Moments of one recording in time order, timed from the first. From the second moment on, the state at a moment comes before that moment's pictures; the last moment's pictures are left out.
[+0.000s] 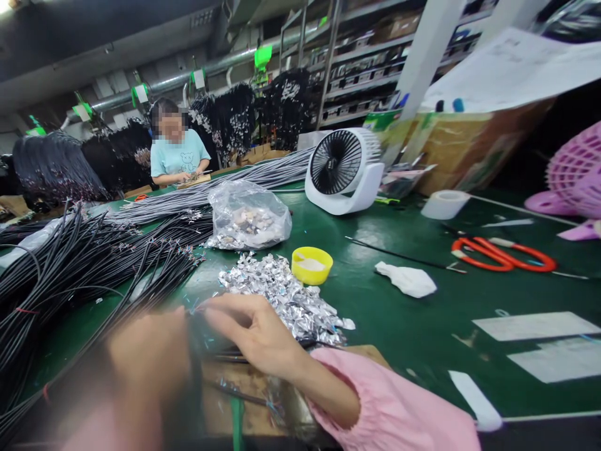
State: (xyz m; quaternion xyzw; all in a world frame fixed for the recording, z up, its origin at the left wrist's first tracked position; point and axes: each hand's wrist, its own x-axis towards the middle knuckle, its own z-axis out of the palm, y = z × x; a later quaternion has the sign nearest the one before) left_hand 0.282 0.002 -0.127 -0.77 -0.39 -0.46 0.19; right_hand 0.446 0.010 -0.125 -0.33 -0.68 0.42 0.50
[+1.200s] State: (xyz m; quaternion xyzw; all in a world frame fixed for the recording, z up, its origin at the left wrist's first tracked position) left_hand 0.304 0.001 -0.132 -0.68 -0.45 -0.55 -0.17; right_hand 0.444 0.006 -0.120 -0.39 -0.64 0.23 0.62
